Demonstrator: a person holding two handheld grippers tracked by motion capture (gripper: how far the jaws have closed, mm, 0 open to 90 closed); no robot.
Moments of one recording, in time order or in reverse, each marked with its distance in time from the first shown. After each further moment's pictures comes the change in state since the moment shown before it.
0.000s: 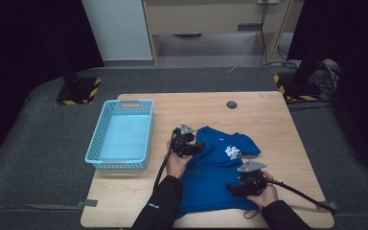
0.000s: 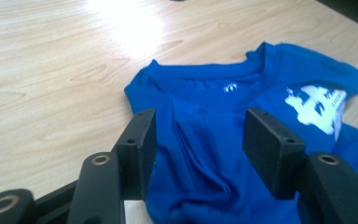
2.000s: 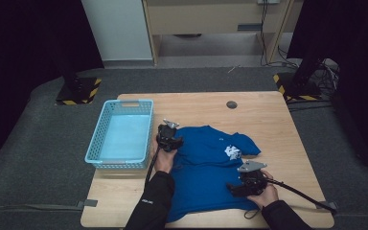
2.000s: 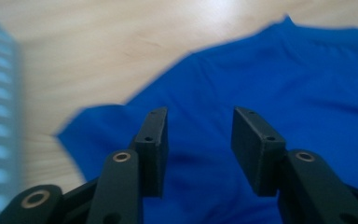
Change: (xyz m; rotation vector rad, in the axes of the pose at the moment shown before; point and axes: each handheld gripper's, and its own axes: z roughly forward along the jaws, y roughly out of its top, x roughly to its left) left arm 0.037 -0.007 -0.015 0.141 0.308 -0.050; right arm 0.000 0.000 0.000 0.004 0.002 -0.003
